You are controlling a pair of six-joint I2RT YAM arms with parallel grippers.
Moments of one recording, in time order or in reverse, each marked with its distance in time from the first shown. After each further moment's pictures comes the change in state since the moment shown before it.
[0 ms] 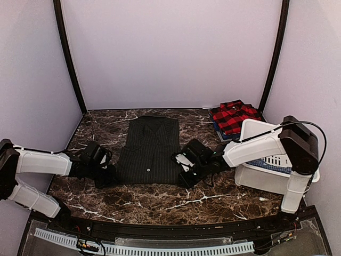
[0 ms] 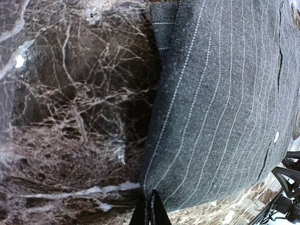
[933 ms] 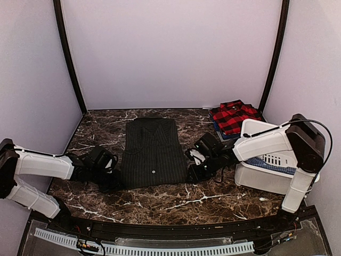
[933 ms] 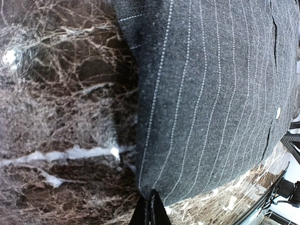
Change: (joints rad) left arm -0.123 -0.002 -0.008 0.011 0.013 -0.066; right arm -0.134 -0.062 -0.072 -0.022 -0.157 0.198
